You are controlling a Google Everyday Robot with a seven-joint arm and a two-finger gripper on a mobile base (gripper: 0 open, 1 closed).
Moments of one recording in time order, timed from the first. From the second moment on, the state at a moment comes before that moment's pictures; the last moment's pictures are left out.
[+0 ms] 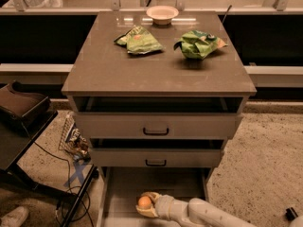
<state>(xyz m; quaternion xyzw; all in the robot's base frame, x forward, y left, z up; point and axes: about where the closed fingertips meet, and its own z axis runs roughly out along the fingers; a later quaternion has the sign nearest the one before) 0.468 0.029 0.285 -0.41 0.71 0.34 0.46</state>
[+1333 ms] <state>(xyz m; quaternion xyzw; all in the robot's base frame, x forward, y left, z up) 0.491 0.026 0.175 -0.41 0.76 0.33 0.38</state>
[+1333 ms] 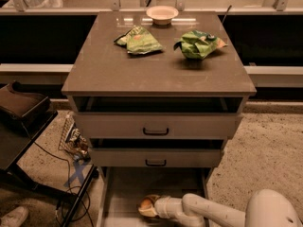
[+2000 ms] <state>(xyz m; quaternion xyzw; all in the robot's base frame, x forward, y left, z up) 0.490 0.029 0.174 -0.41 0.76 0.33 0.38</state>
